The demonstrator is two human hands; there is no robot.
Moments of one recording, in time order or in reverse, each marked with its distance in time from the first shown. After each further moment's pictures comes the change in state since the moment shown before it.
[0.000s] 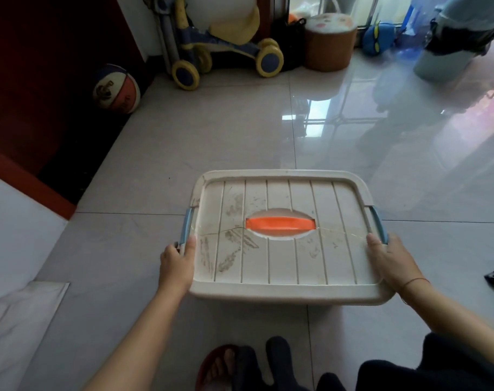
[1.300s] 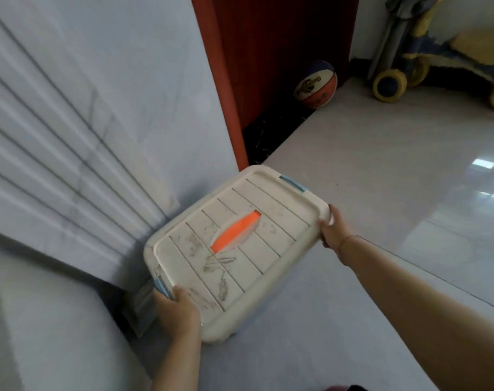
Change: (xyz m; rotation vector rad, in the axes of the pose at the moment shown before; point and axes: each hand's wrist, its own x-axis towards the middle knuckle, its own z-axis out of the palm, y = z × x) left_hand -0.028 -0.231 -0.187 -0.502 0.869 -0.604; right_hand -0.080 -0.288 0.344 0.128 -0.692 -0.294
